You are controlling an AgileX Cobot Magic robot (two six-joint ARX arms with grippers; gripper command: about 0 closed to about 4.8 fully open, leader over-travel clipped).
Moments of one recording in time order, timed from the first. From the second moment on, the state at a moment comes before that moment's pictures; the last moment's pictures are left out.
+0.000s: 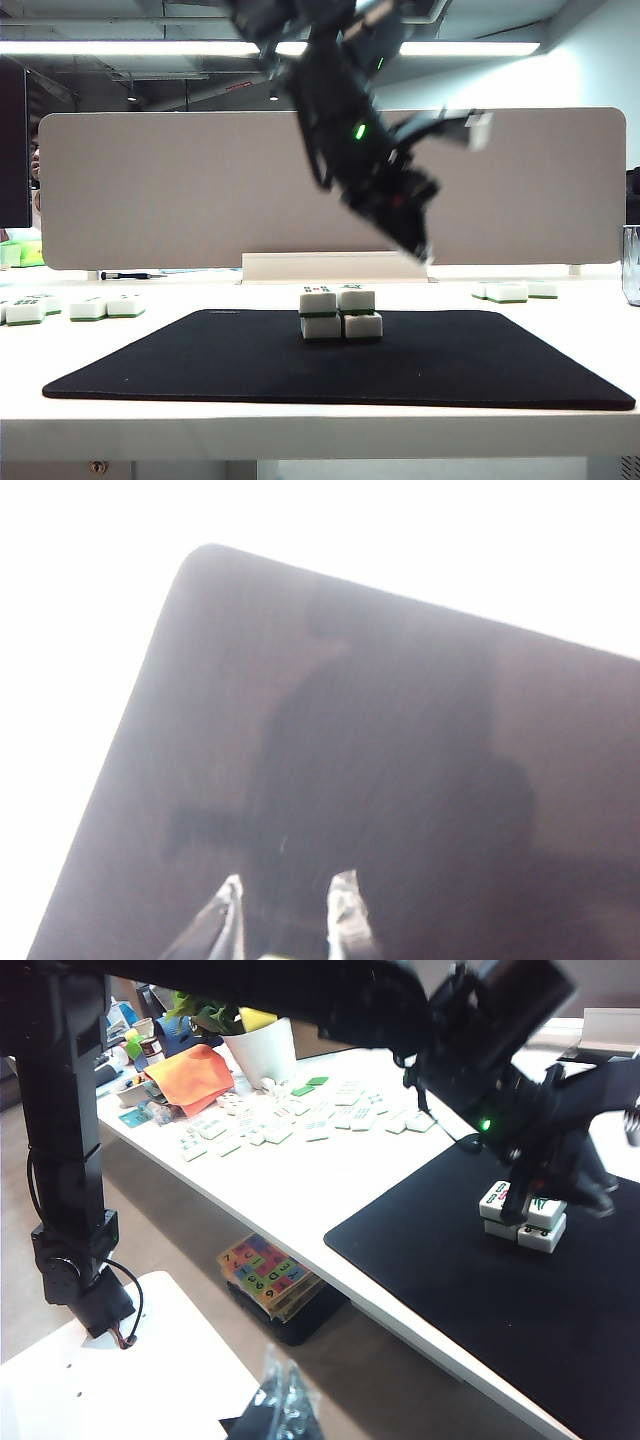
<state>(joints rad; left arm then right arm) -0.78 1.99 1.61 -0.45 0.06 0.57 0.02 0.01 0.83 -1.08 -0.89 0.05</state>
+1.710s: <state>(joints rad) -0.24 1.02 1.12 -0.78 0.00 0.37 0.02 0.01 0.83 -1.08 -0.47 0.05</state>
